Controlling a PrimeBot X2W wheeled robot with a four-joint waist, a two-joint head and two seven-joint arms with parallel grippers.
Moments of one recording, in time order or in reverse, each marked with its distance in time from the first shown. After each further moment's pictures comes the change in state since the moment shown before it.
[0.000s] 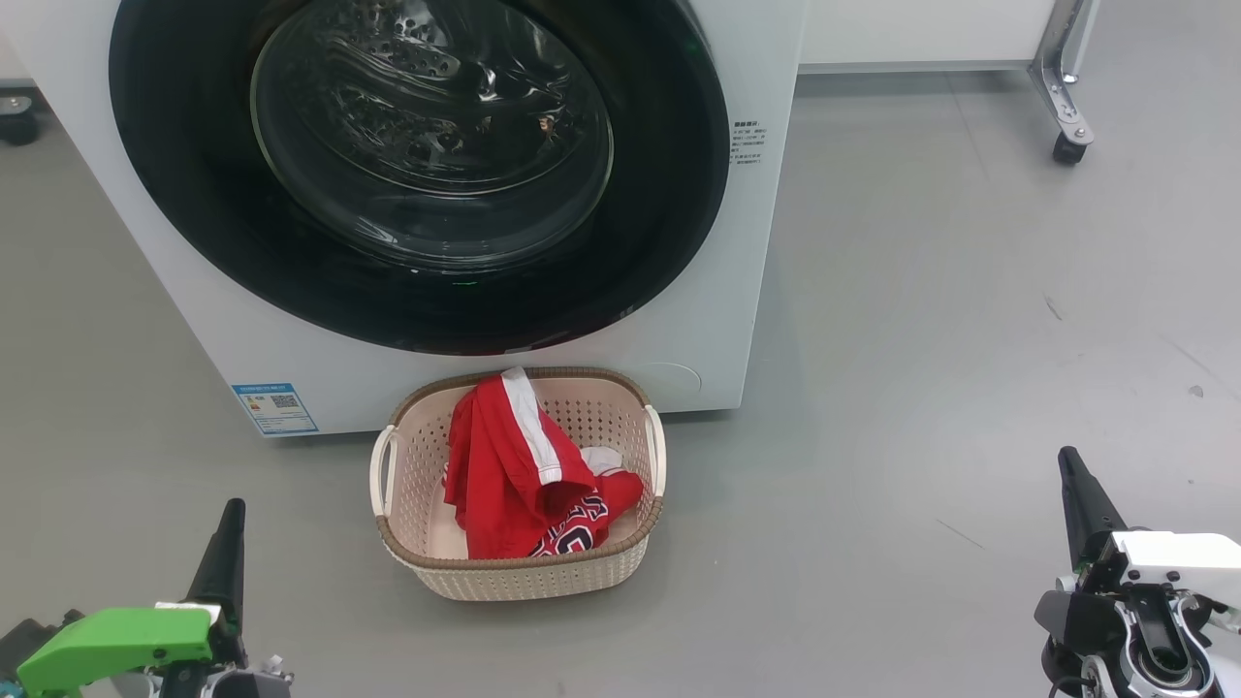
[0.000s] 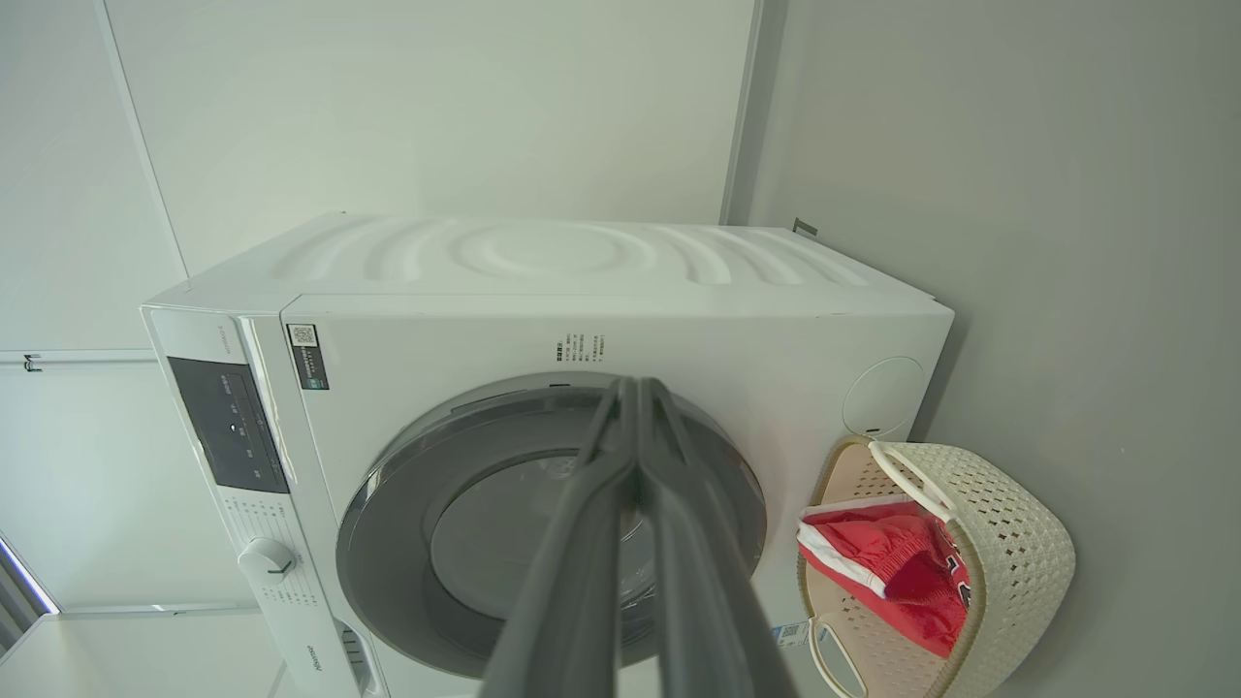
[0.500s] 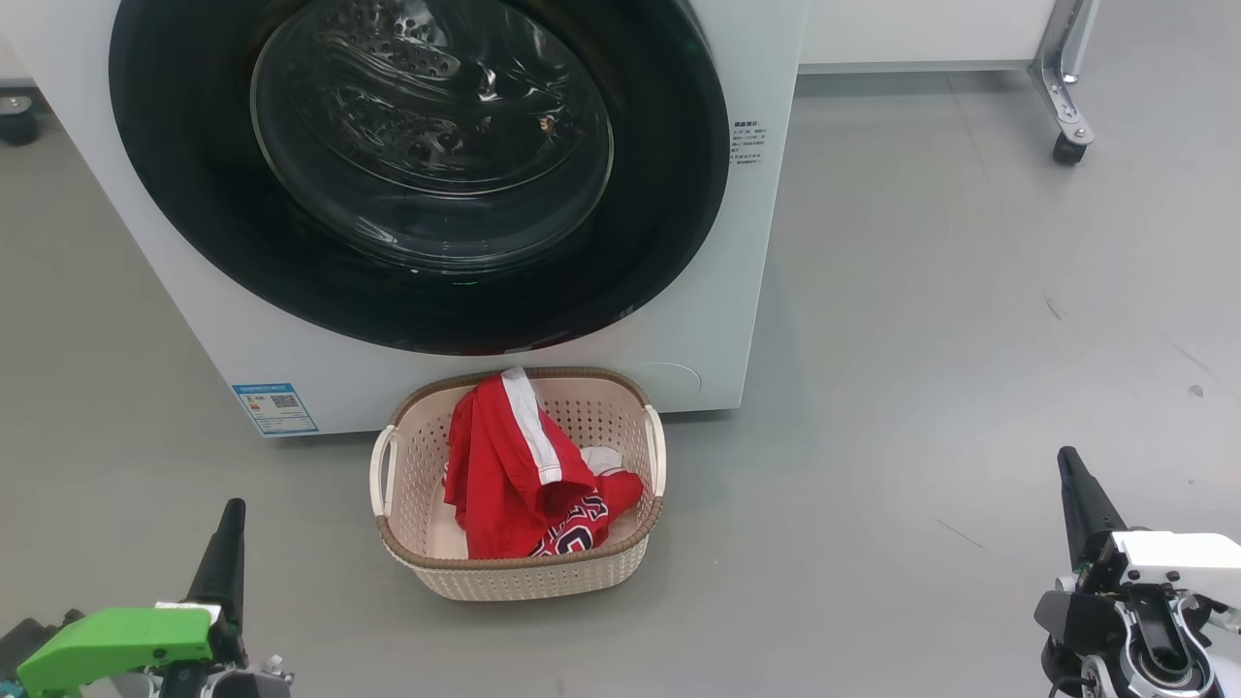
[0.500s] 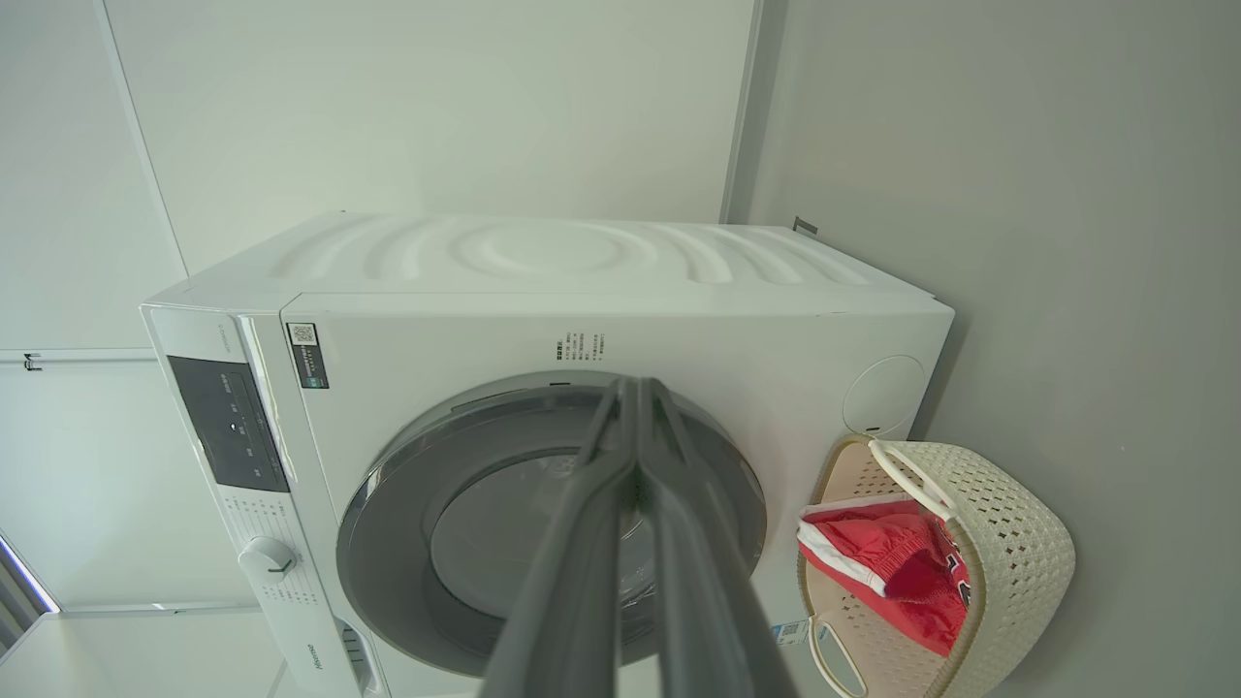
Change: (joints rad) left arm 0.000 0.000 0.001 0.000 0.000 0.000 0.000; right arm 0.000 0.000 0.000 0.000 0.000 0.000 0.003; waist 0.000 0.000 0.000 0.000
